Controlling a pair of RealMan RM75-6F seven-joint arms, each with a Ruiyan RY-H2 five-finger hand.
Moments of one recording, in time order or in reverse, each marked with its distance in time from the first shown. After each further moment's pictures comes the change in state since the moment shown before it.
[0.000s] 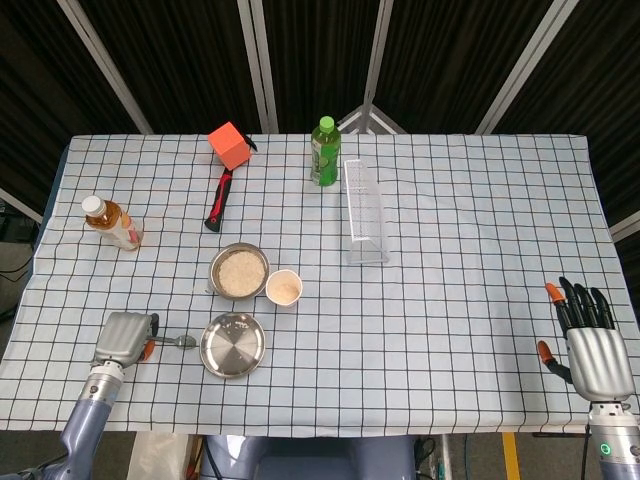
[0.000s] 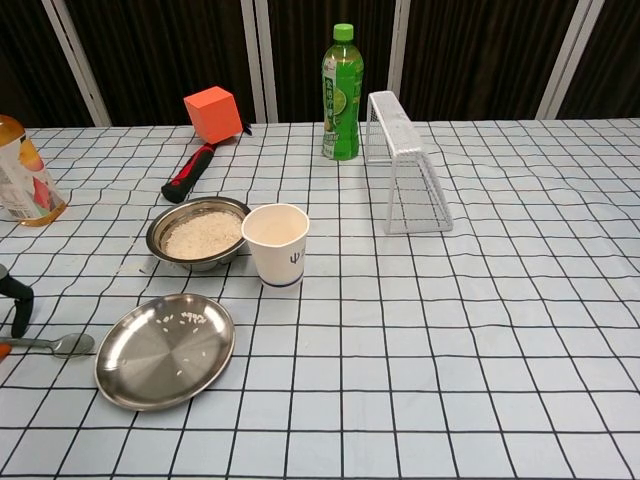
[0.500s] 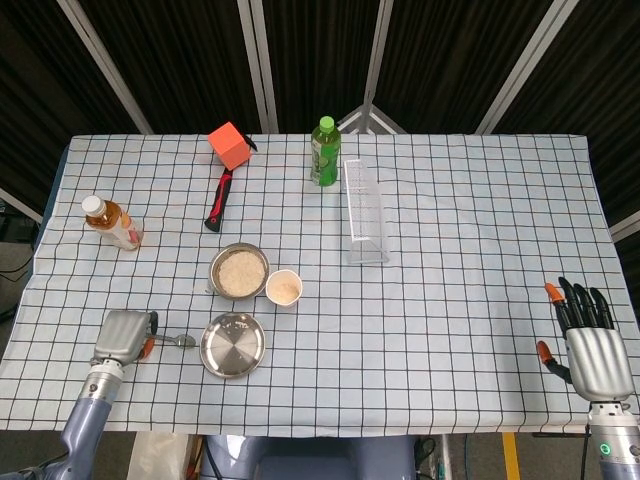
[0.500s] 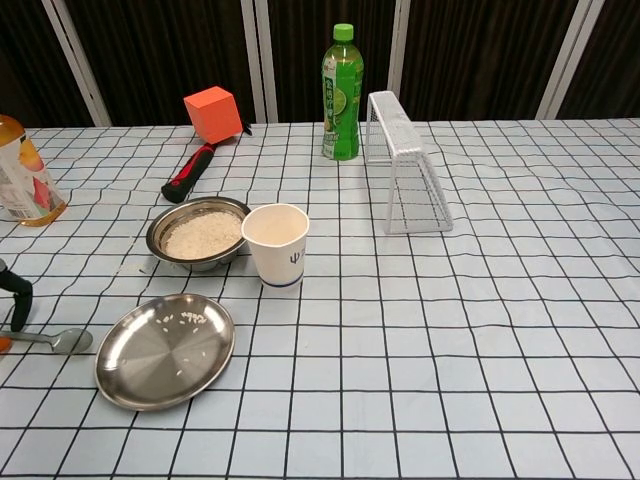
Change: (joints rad) left arm -0.005 0.004 -0.009 -0.007 -0.007 0.015 -0.011; right arm 0.001 0.002 0.000 -0.004 0.000 -0.002 -0.004
